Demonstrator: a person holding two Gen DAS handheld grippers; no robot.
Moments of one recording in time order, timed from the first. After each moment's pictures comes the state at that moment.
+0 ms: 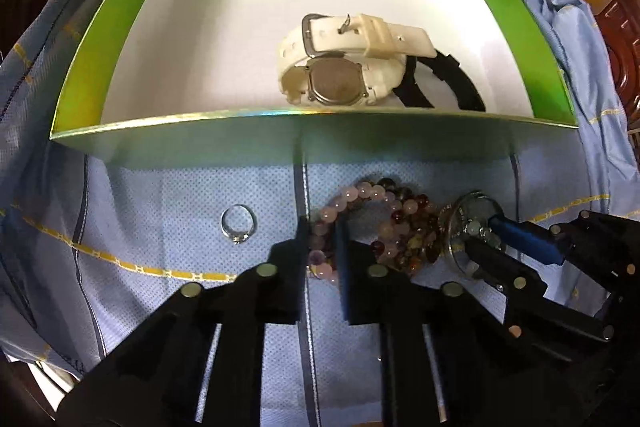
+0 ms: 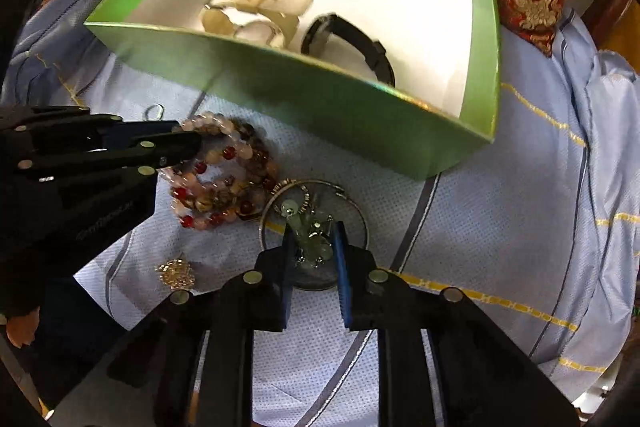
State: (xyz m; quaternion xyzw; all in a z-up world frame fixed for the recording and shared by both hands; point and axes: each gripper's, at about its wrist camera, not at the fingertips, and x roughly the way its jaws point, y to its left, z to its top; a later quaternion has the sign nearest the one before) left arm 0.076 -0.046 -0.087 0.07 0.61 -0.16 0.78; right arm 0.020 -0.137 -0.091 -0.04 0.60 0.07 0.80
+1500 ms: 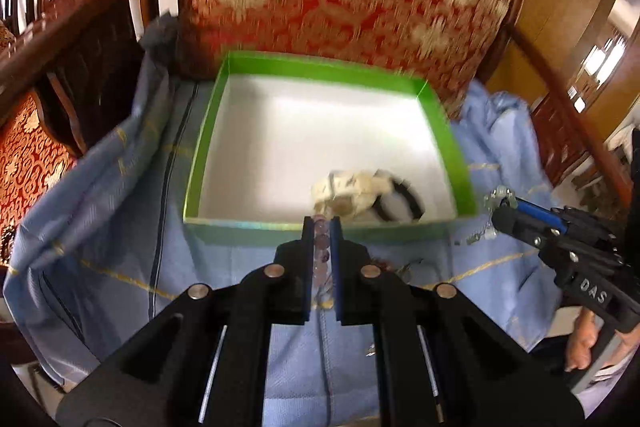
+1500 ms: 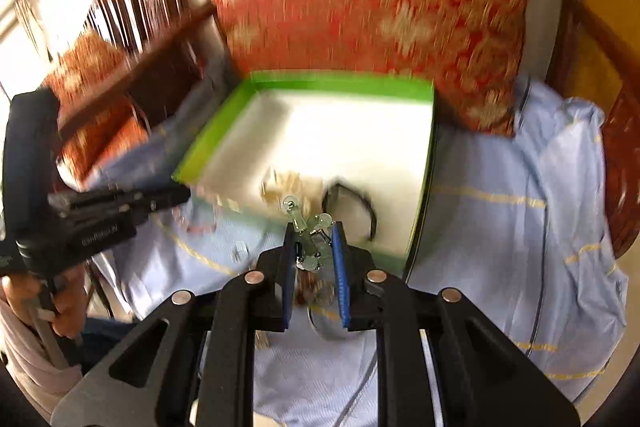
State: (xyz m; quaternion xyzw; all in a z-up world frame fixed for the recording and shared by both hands) left arm 0.056 0.035 0.033 -0.02 0.46 -0.21 0.86; right arm -0.011 -0.184 0.035 0.08 0.43 0.10 0.89
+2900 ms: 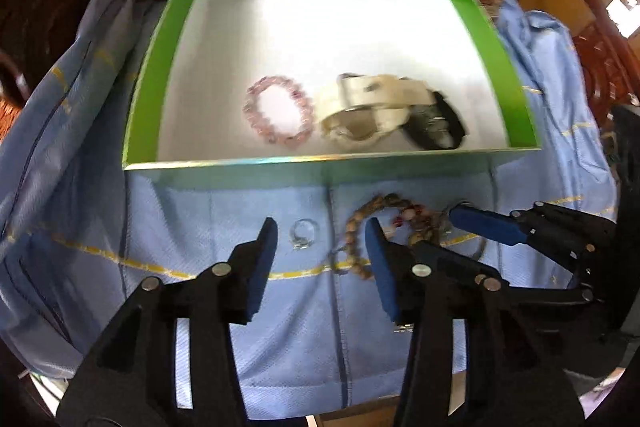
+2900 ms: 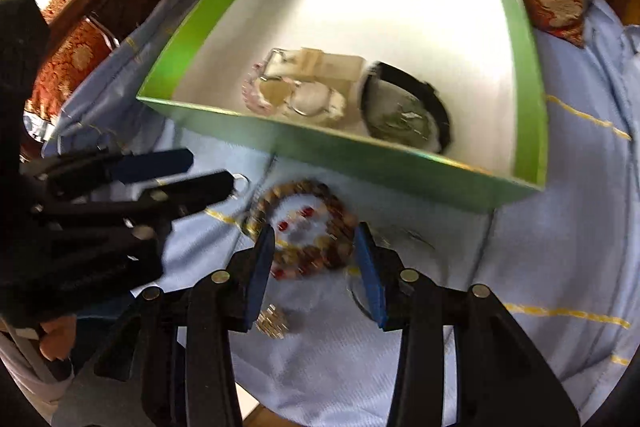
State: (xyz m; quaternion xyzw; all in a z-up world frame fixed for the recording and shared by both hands) left arm 0.084 0.006 -0.044 0.06 0.60 -0.17 0.78; right arm 0.026 -0.135 -0.067 0.09 0.57 0.13 0.80
